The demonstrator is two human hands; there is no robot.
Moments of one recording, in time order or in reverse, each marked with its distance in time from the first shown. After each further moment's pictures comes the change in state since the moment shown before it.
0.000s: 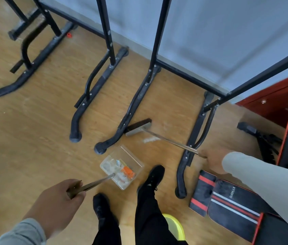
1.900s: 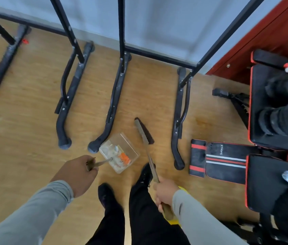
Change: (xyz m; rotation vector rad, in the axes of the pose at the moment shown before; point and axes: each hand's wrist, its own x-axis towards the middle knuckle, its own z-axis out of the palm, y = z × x) left_hand 0.054 -0.019 0.004 0.258 -0.074 0.331; right_hand -0.132 -0.247 0.109 1.499 -0.176 0.115
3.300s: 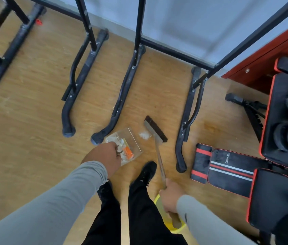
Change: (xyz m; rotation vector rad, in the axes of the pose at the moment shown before) left_hand 0.049 0.052 0.032 0.114 -0.055 0.016; right_hand 0.097 0.052 -0.053 -0.251 0.038 0.150
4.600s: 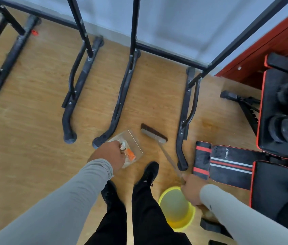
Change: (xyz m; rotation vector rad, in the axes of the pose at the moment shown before) left_hand -0.002 -0.004 -0.014 -0.006 0.008 0.033; right_hand -0.111 -0.033 -0.020 -0.444 0.130 -0.122
